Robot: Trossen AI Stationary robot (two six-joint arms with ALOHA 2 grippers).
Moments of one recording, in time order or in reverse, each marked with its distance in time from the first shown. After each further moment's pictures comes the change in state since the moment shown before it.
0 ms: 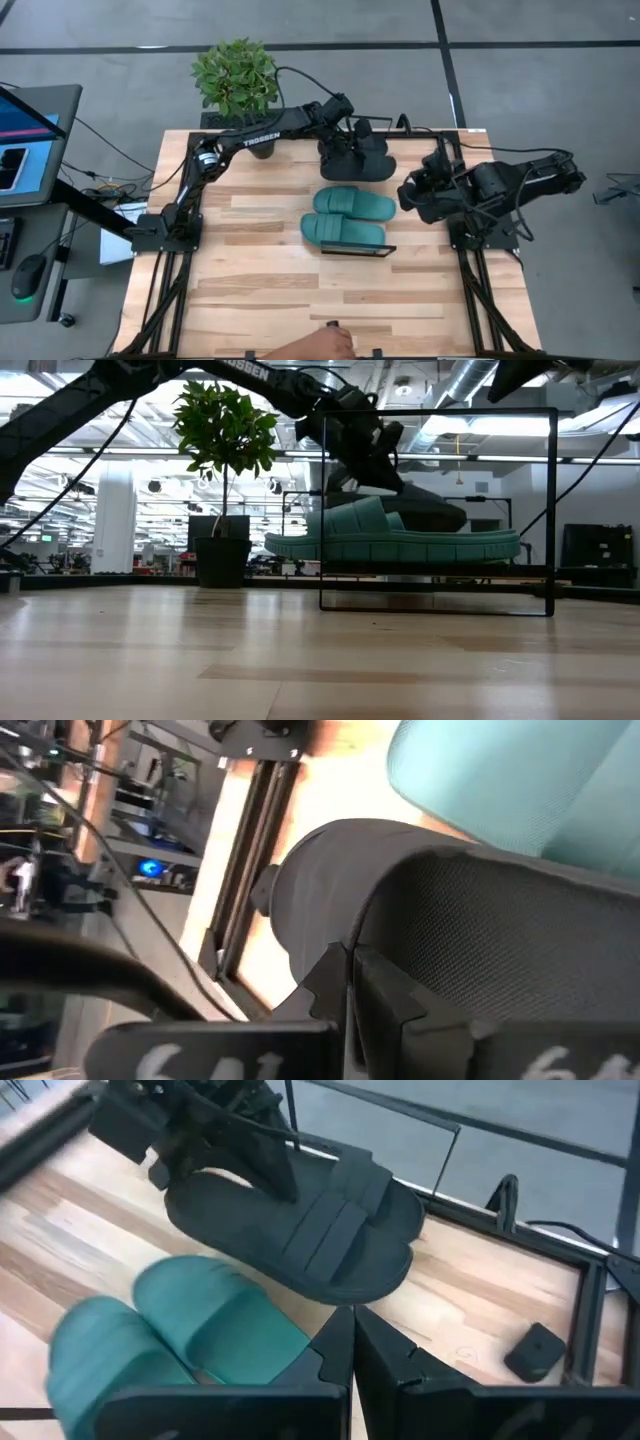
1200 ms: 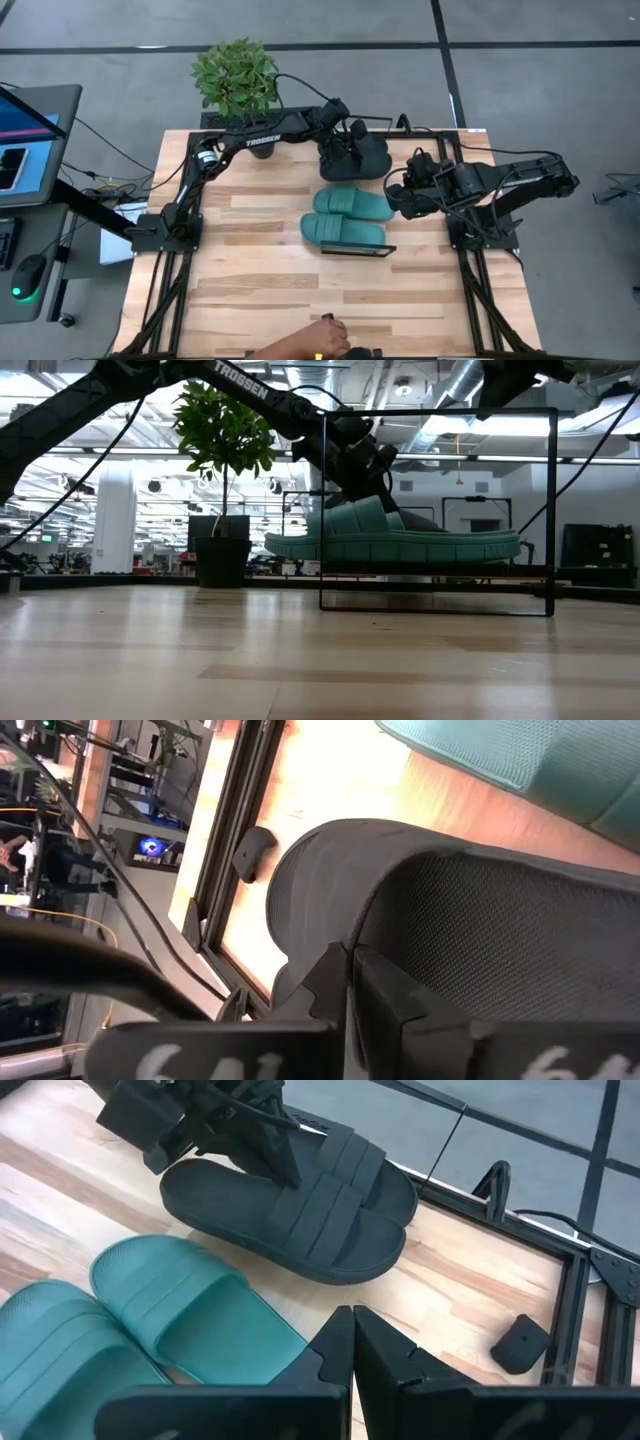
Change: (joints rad) left arm 0.033 -0.002 -0.150 0.168 -0.028 0.009; right arm -0.086 0.092 0.000 0.036 -0.059 -0.077
